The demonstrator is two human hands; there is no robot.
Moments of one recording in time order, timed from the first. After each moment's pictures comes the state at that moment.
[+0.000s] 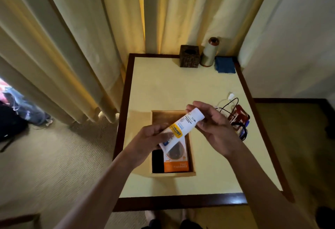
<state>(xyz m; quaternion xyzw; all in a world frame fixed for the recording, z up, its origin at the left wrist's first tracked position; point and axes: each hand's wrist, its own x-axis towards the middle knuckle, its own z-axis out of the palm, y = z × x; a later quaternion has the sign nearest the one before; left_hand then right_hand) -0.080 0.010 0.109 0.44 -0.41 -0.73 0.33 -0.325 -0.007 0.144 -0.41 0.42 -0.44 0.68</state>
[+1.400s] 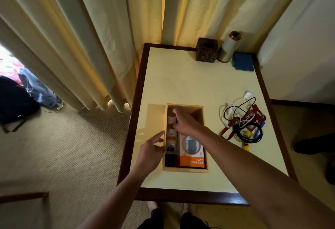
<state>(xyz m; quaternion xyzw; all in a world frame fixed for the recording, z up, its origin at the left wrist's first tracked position) -0.054 0.051 0.021 0.66 -0.45 -0.52 0.29 -0.211 -0.081 0.028 -0.74 0.58 0.01 0.34</state>
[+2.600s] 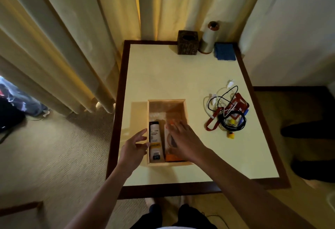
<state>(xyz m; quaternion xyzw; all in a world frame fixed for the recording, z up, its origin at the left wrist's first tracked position) -0.057 0.053 0.019 0.68 -0.40 -0.54 0.31 -0.275 0.009 0.035 -0.83 0.51 0.08 0.19</state>
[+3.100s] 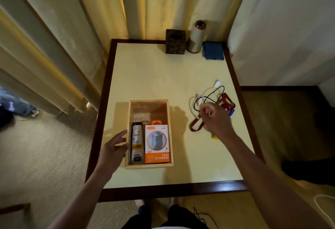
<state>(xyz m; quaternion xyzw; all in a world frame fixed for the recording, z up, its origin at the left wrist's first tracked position) -0.067 0.054 0.001 0.70 -0.35 -0.52 0.35 -0.424 -0.041 0.069 -0.61 0.71 -0.23 0.27</state>
